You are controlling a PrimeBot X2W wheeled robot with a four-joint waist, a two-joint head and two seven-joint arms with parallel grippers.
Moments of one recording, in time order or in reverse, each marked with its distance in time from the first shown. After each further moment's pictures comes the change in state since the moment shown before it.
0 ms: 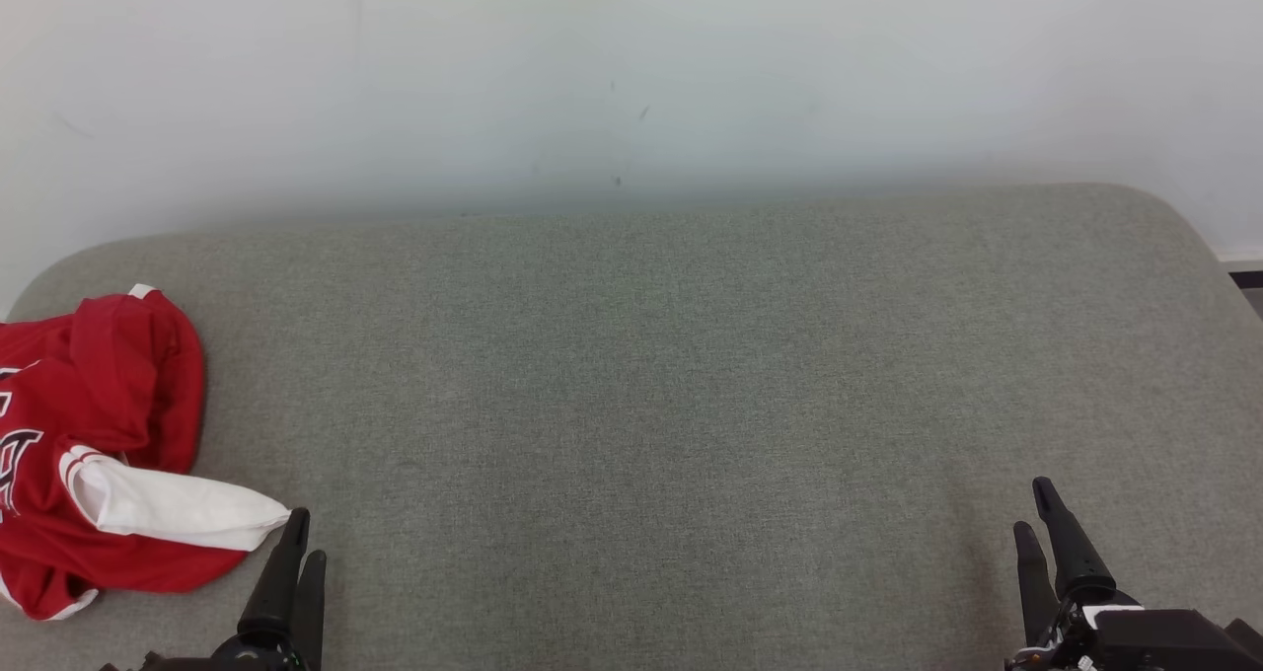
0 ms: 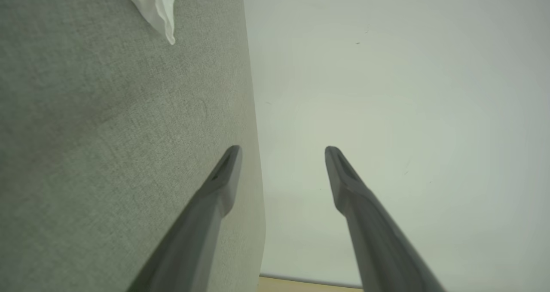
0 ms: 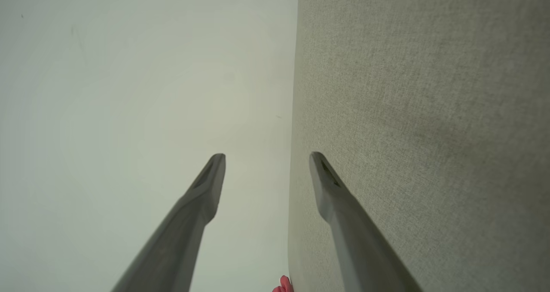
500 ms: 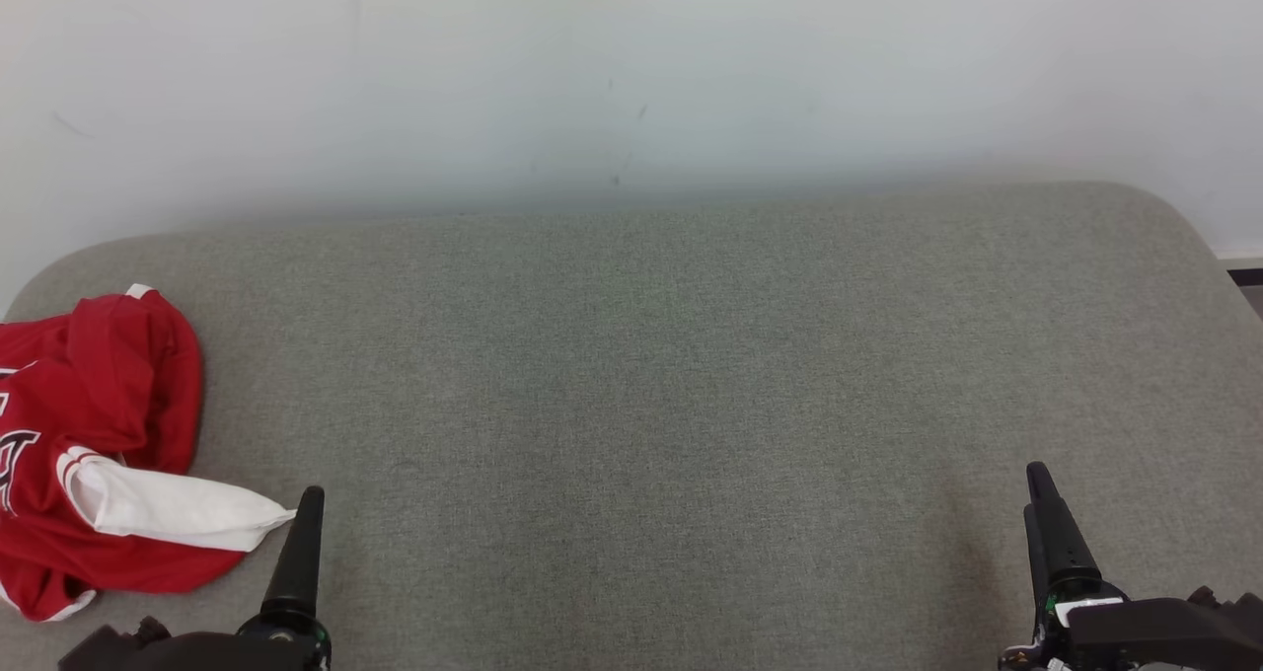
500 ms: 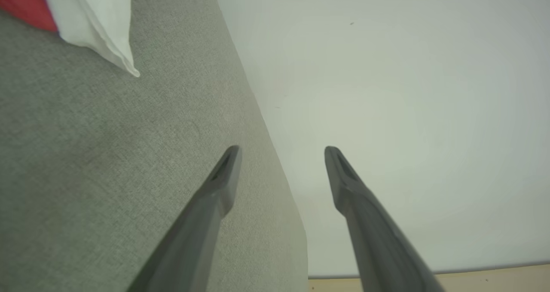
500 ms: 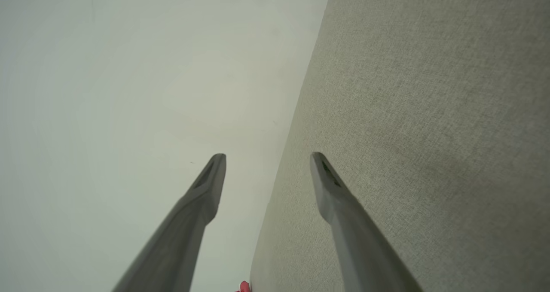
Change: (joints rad) left arm 0.000 0.001 -0.030 -0.062 0.238 0.028 -0.063; right arm 0.011 -0.001 0.028 -0.057 -0.205 0.000 -0.063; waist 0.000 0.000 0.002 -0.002
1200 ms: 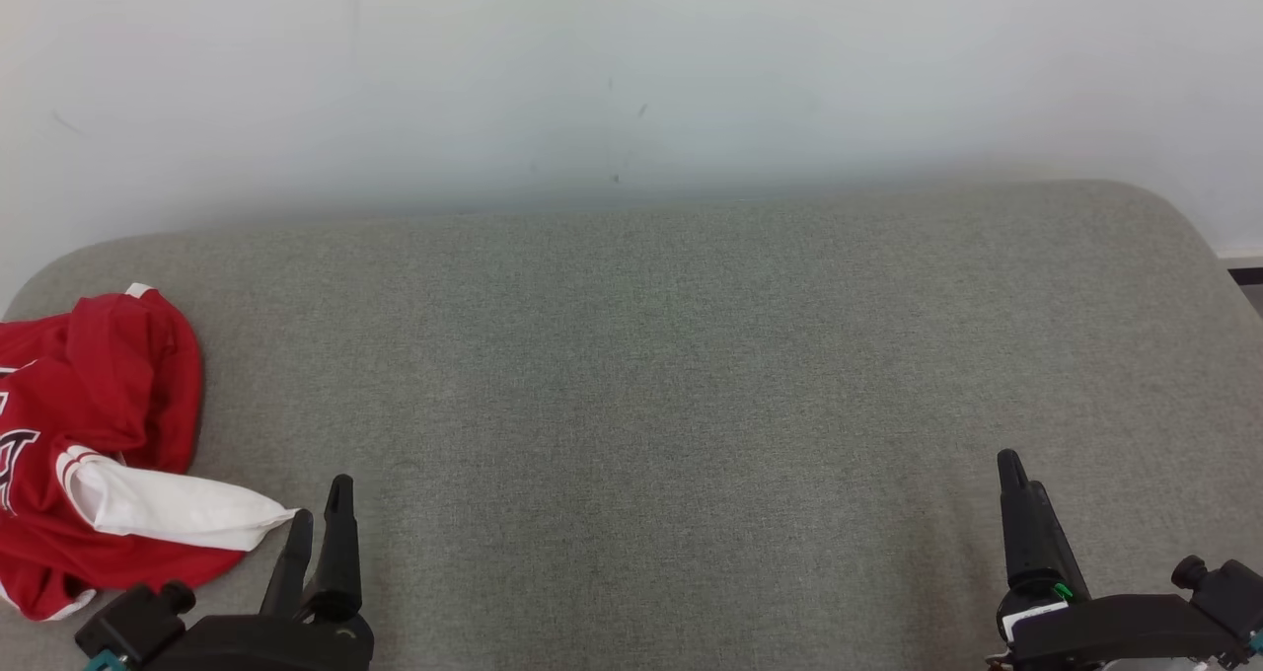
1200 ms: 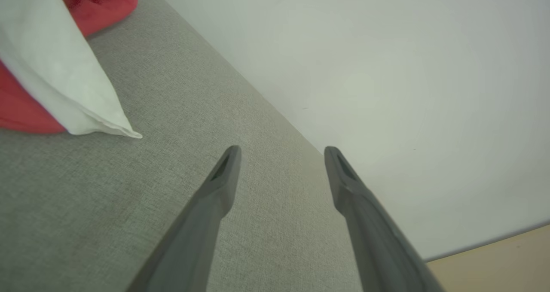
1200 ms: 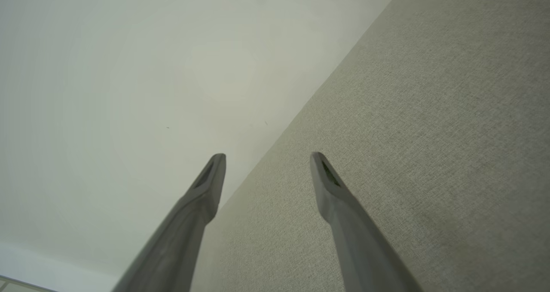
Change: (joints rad) left arm 0.002 0.002 -0.055 -0.061 0.441 0.062 -0.079; right arm 0.018 -0.011 0.058 -0.066 -0.379 0.000 -0.079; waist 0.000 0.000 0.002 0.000
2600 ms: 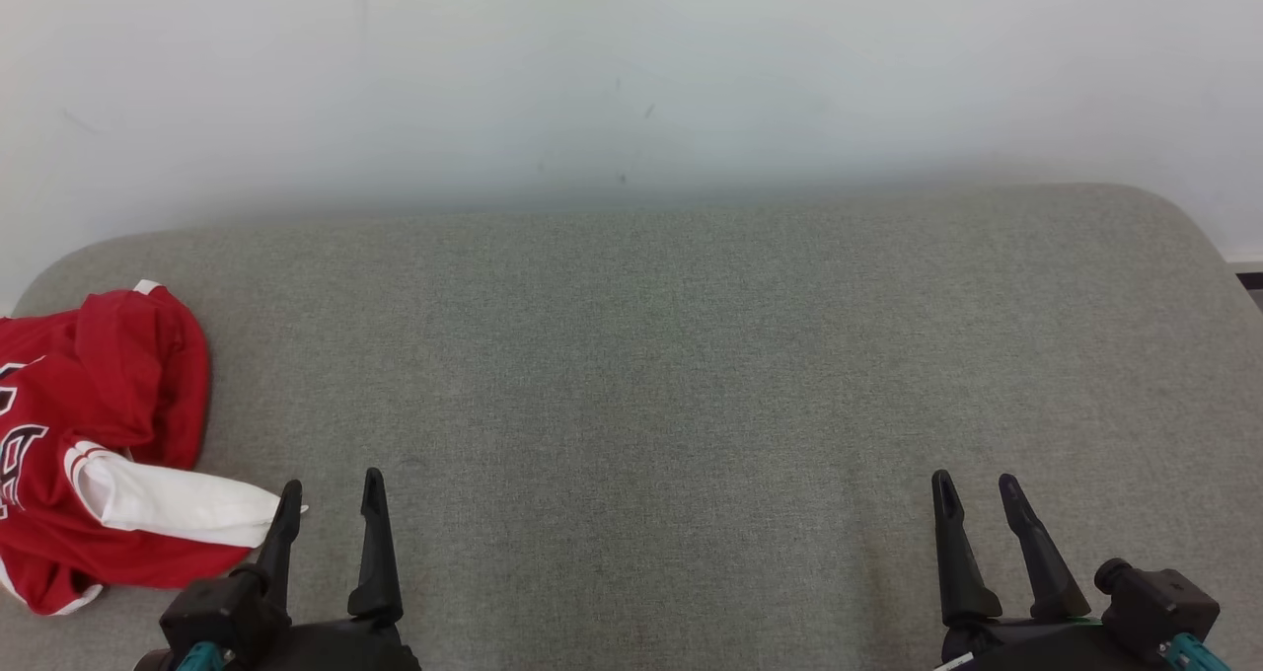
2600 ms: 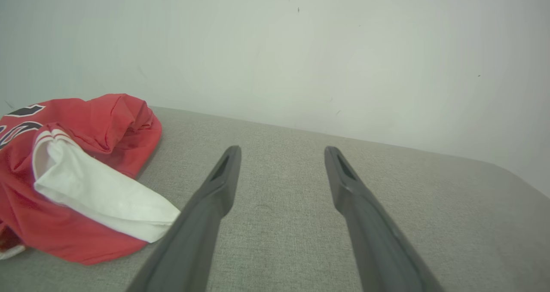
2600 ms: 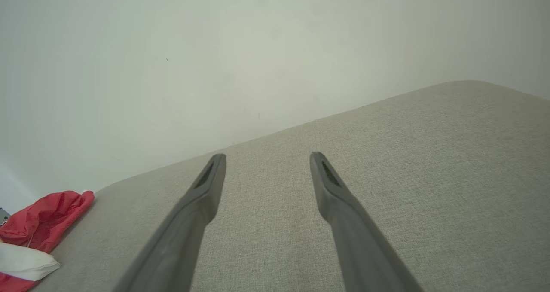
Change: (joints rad) left arm 0.019 0.040 -0.102 -0.055 0.619 0.119 -0.140; right arm 0.036 -0.007 0.082 -0.019 -0.610 0.000 -0.140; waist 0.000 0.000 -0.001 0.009
